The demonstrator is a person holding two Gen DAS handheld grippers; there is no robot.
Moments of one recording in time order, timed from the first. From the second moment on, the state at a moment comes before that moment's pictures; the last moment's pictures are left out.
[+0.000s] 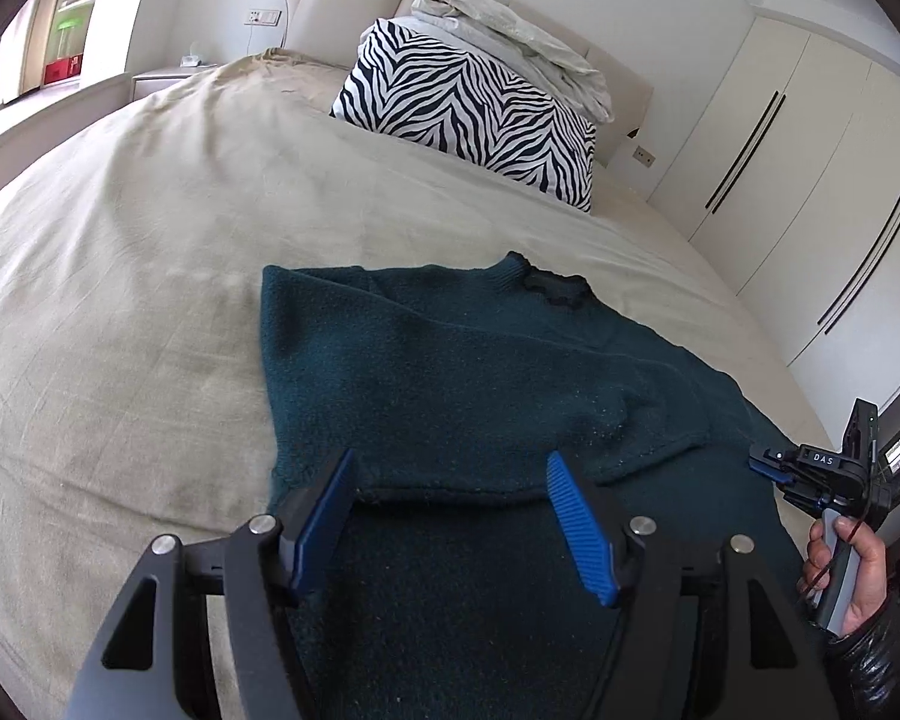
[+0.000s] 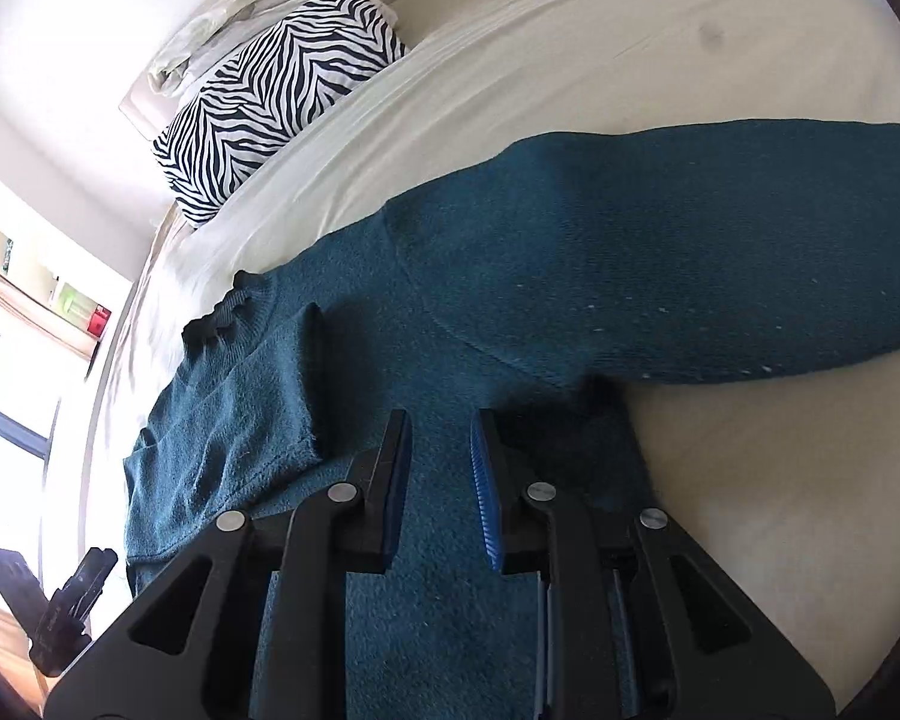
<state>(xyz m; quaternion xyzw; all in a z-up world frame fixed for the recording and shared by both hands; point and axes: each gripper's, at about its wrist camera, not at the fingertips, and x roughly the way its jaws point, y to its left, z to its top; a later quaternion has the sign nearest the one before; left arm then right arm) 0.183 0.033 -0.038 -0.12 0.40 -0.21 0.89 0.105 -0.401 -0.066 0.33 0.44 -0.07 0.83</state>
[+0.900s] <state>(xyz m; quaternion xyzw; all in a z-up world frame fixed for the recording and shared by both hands) 0.164 -0.045 -0.091 -0.19 0.43 -0.28 0.84 -0.008 -0.695 -0.066 0.50 0.27 -0.25 0.78</state>
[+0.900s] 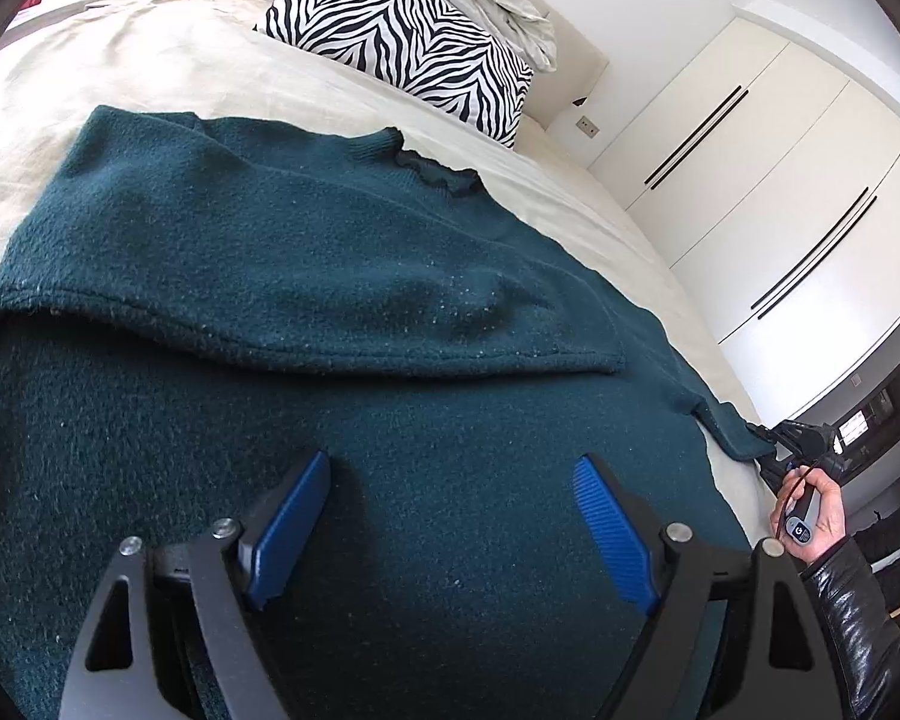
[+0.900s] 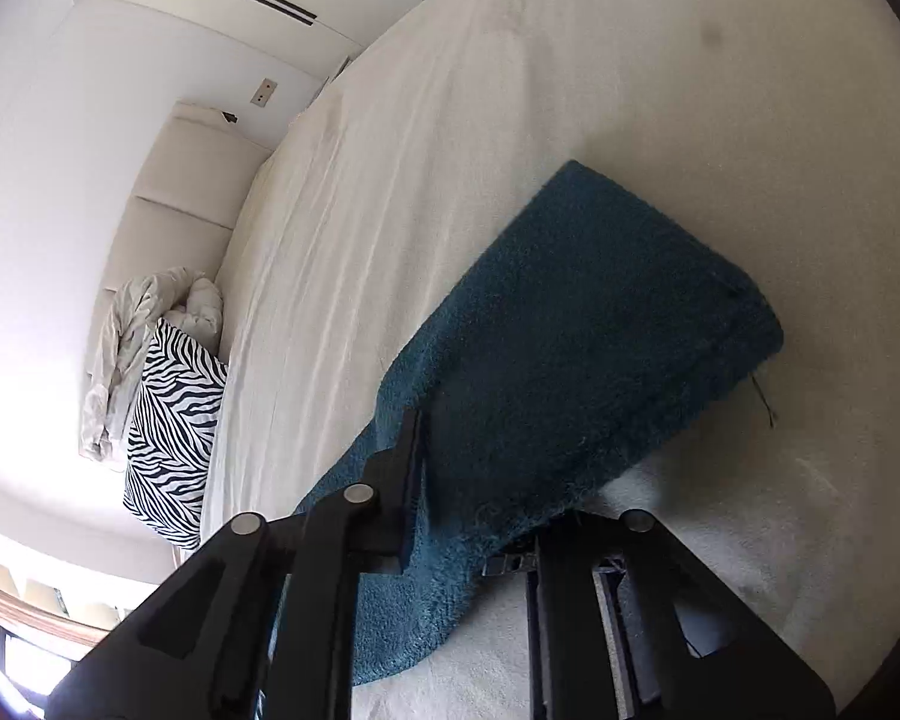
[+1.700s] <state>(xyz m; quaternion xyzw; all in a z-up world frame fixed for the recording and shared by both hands) 0.209 -0.084 -0.078 -0.37 0.51 -0.35 0.70 0.055 -0.258 -0.066 0.05 0.45 0.09 0.88</state>
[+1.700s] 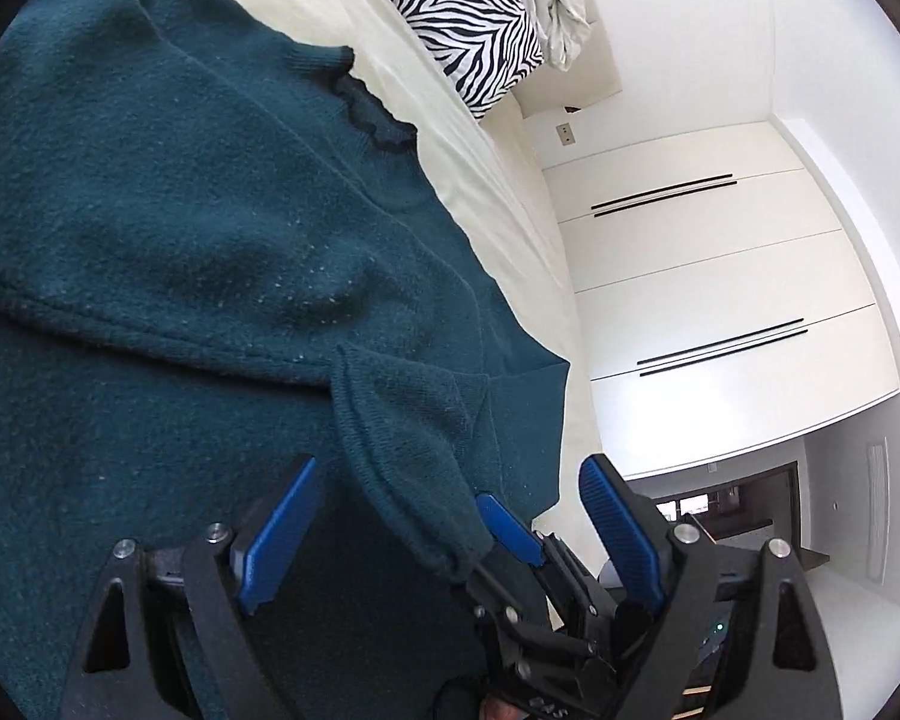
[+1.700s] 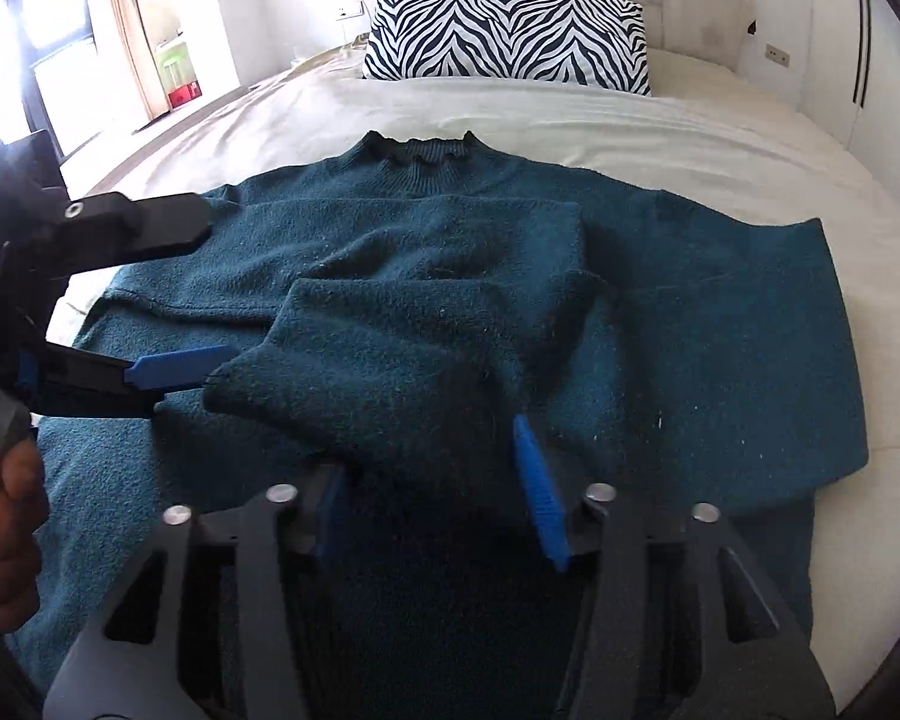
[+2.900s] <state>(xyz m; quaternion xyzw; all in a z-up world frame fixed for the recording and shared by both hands) 0.287 -0.011 -0.086 -0.27 0.47 -0.25 0.80 0.078 -0.424 -0.110 0.55 0.38 0.04 0.74</state>
